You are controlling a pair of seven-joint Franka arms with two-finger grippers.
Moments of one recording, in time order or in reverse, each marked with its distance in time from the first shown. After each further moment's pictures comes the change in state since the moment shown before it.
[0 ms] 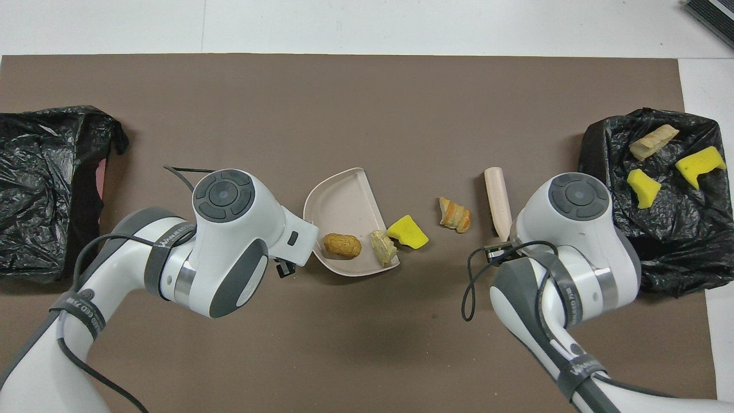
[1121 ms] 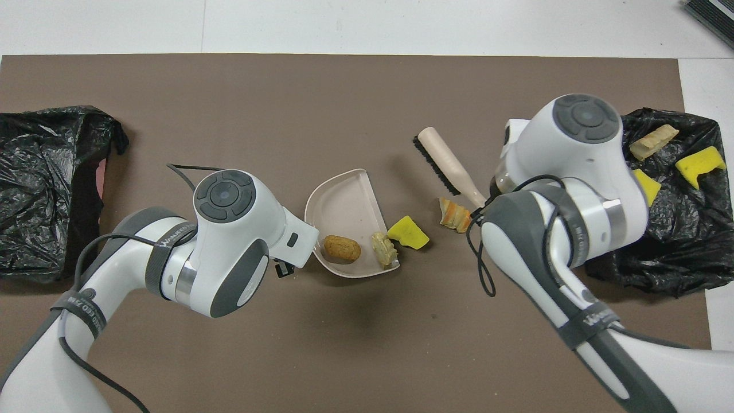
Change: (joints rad) left arm 0.000 0.000 0.002 0.001 0.002 -0.002 0.044; right arm -0.279 0.043 -0.027 0.247 -0.118 -0.266 -0.439
